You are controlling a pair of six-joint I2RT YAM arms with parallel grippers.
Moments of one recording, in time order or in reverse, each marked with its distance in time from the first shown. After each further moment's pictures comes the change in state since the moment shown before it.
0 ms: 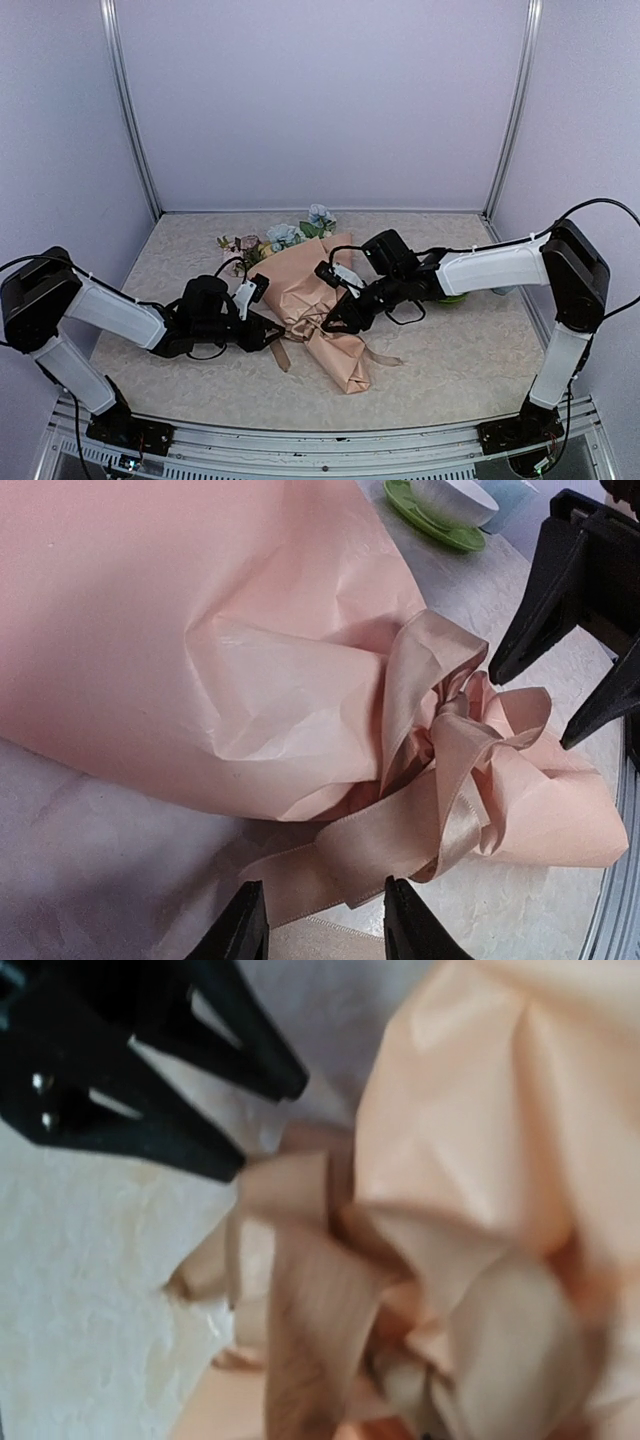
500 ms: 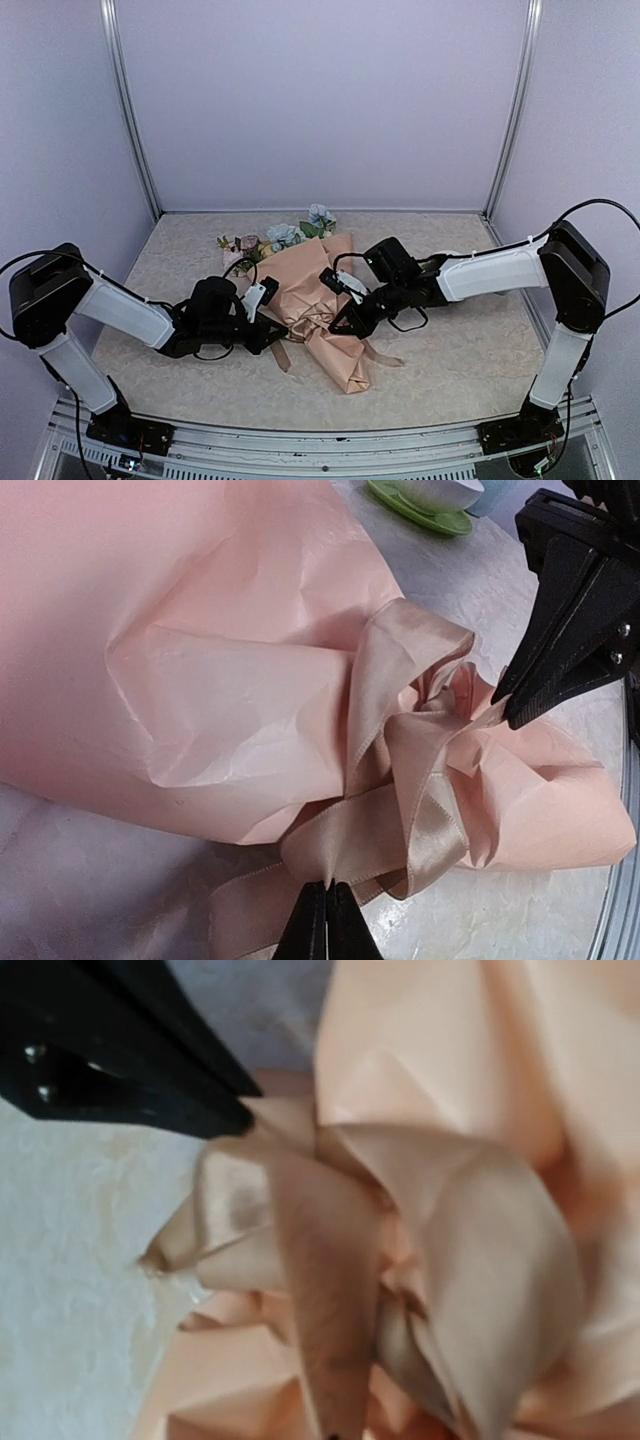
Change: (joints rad) left arm -0.034 0.065 0.041 0.018 0.006 0.032; right arm 0.009 -0.004 -0.058 0.022 0.027 0.078
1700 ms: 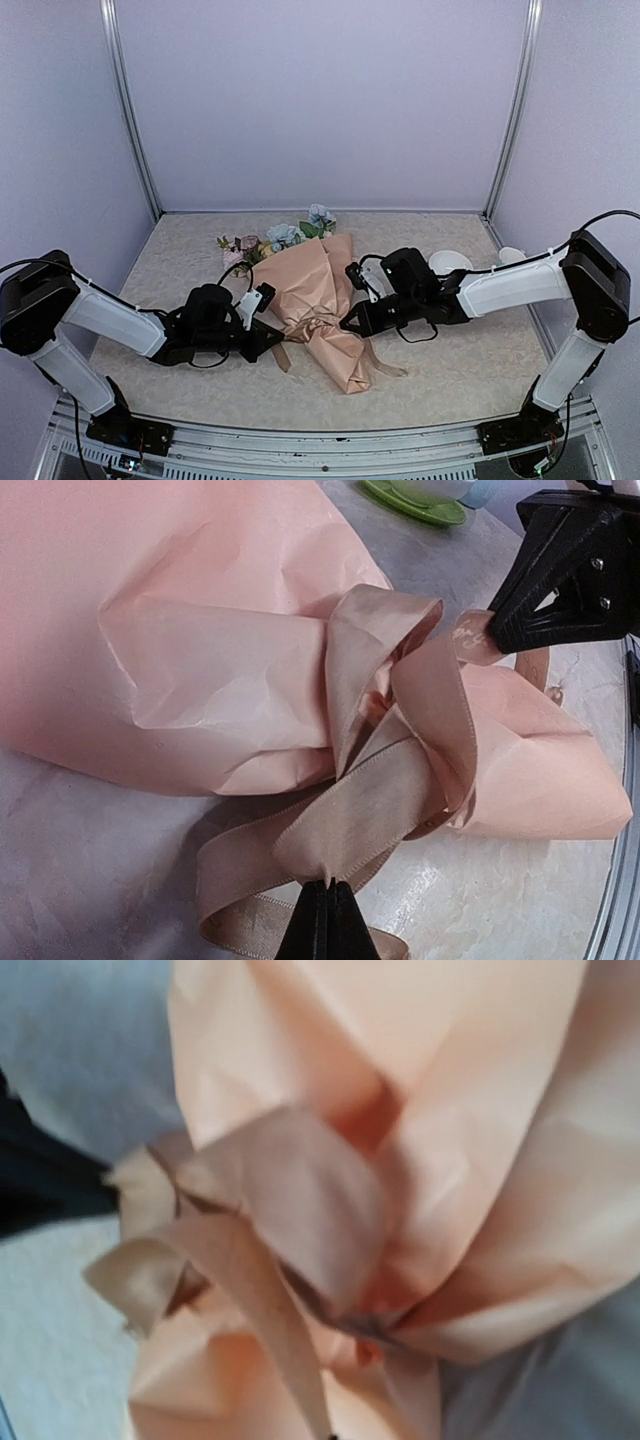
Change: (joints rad) left arm -0.045 -0.074 -0.061 -0.005 -0.063 0.014; right arm 0.006 -0.130 -0.187 0.173 0.171 0.395
